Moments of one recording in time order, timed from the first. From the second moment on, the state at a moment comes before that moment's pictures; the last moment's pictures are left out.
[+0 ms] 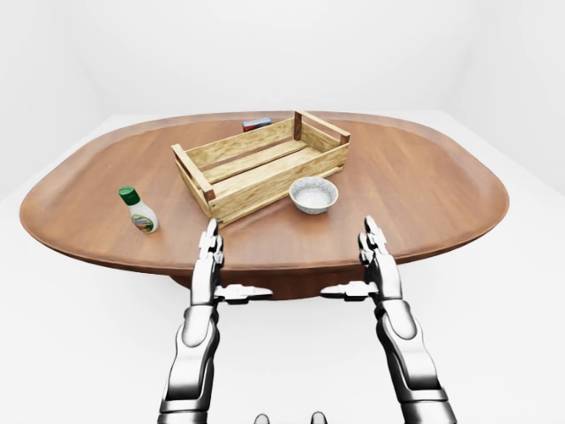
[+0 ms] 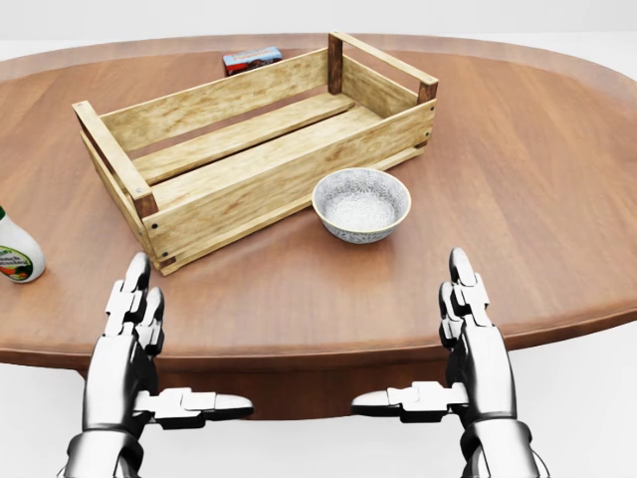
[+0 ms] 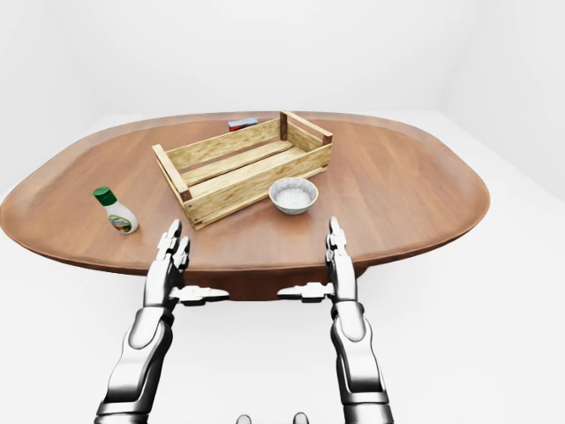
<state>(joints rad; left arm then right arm) 0.00 0.01 0.02 -0.01 -0.01 0.01 -0.01 0.00 -0.01 -0.02 0.00 0.01 0.00 0.01</state>
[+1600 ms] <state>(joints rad) -0.07 0.46 0.81 -0.25 -0.50 0.09 0.01 0.00 -0.03 -0.06 0.00 -0.37 0.00 -0.37</state>
